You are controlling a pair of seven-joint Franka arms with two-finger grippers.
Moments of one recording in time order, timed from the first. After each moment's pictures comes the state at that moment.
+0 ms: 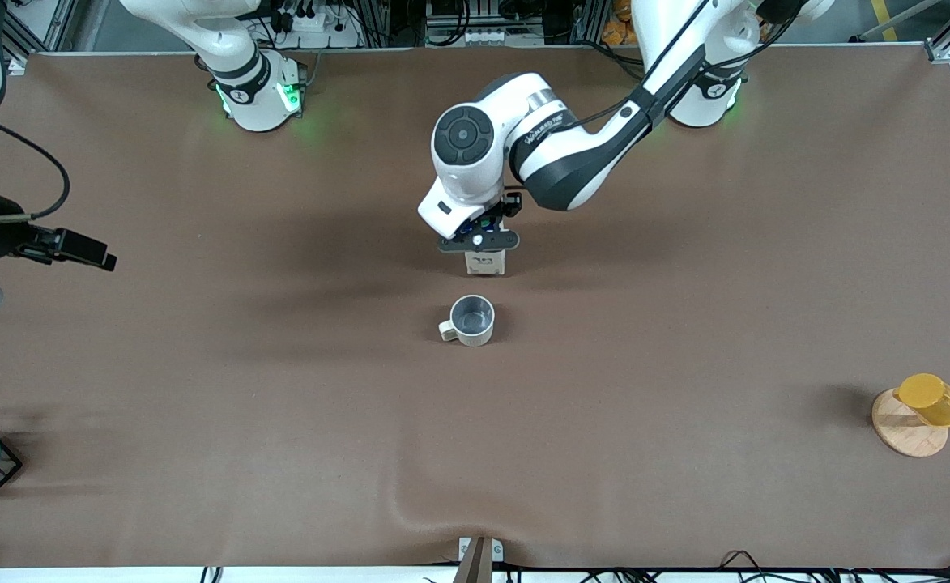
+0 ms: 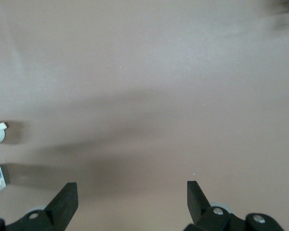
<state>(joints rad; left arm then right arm) -0.46 0.63 -0.52 -1.38 0.14 1.78 -0.99 0.07 0.15 -0.11 -1.47 0.09 1.53 0.08</state>
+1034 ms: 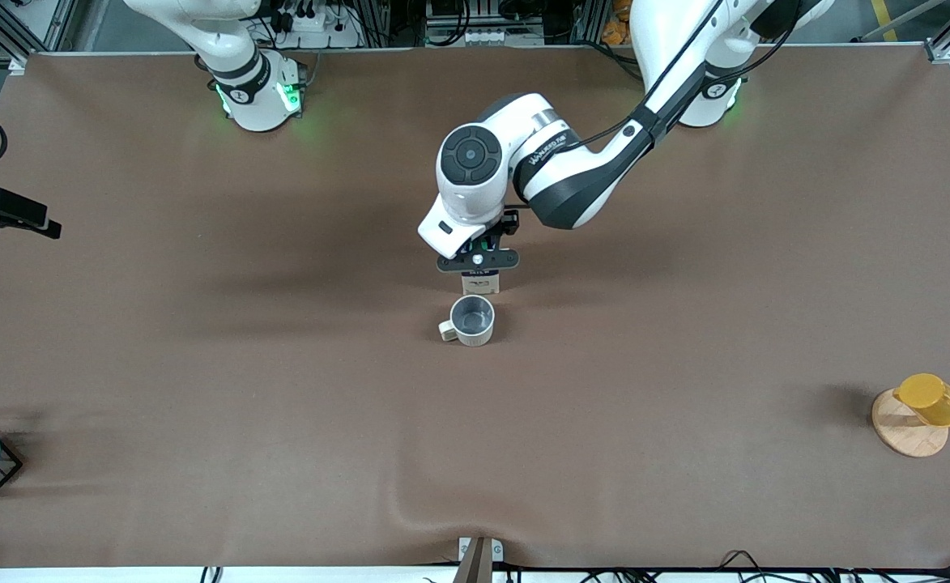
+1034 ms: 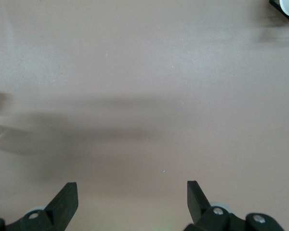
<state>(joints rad) -0.47 0.66 -0.50 -1.33 0.17 1.83 -0.99 -0.06 0.07 -0.11 -1.56 0.09 1.53 -0.20</state>
